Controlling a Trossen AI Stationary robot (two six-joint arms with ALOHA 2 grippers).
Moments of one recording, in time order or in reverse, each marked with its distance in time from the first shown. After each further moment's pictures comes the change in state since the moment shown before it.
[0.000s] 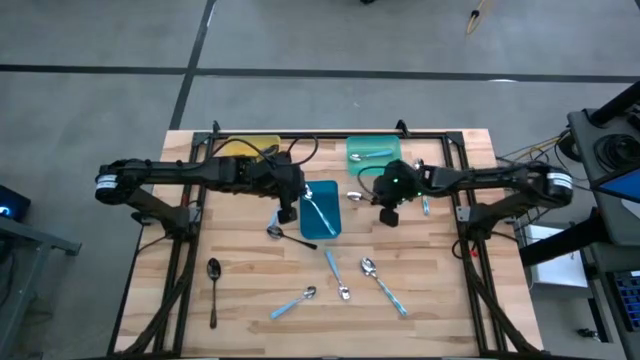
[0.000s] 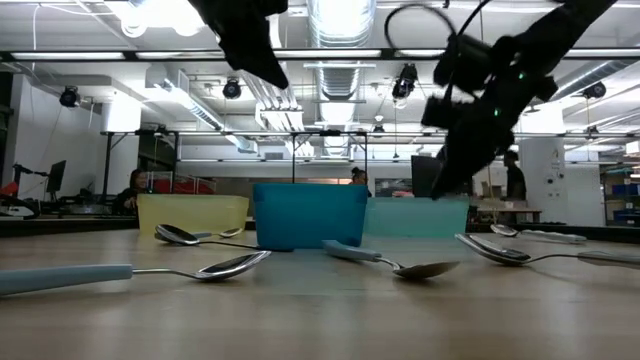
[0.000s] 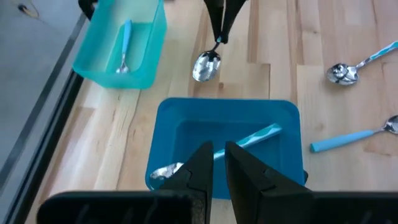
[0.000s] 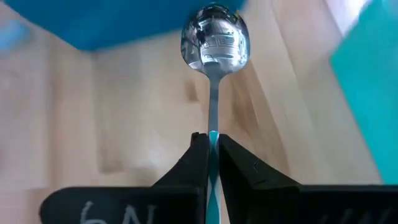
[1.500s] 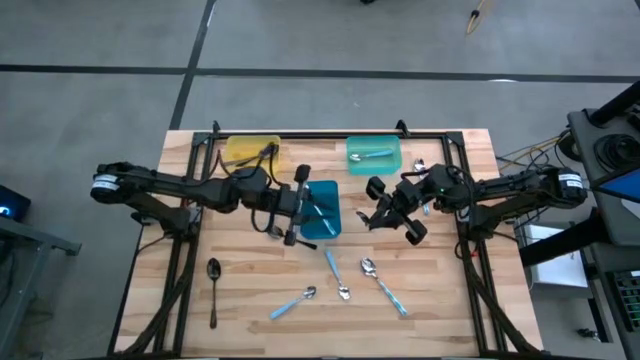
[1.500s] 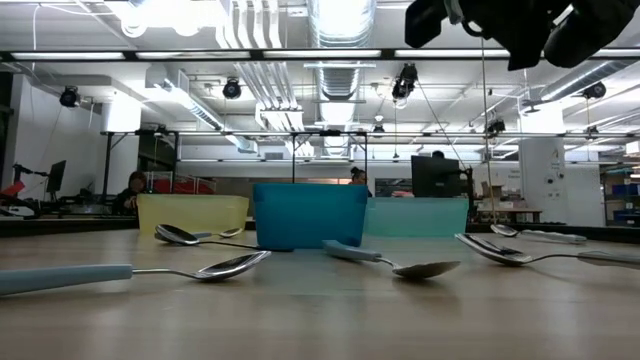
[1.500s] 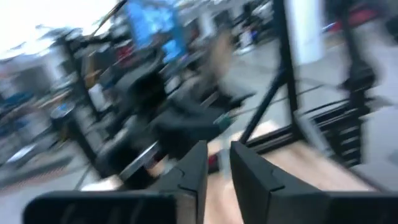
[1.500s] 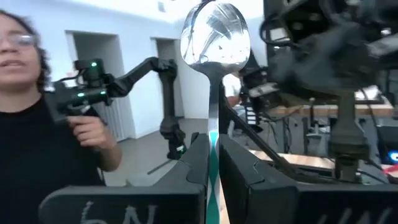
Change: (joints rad) left arm -0.127 -0.031 -0.229 1.008 0.327 0.235; right arm 0.202 -0.100 -0.097 1.189 -0.559 0.384
